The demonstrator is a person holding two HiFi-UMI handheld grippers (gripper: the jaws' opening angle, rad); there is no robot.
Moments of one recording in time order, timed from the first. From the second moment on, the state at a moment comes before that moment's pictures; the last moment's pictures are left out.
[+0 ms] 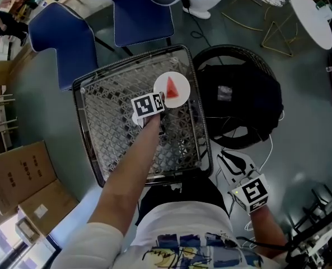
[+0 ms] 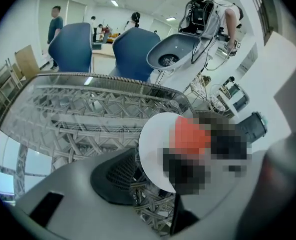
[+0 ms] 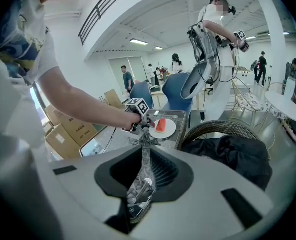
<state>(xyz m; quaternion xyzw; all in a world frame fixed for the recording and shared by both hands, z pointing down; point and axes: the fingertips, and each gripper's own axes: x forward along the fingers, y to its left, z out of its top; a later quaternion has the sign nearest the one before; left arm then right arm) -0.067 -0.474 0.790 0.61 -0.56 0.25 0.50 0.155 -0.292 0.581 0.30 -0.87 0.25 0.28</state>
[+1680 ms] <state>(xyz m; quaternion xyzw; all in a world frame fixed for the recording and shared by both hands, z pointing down) -0.175 0.035 0.399 0.88 -0.34 0.03 0.32 -0.044 -0.016 0.431 0.25 -0.93 0.10 0.24</state>
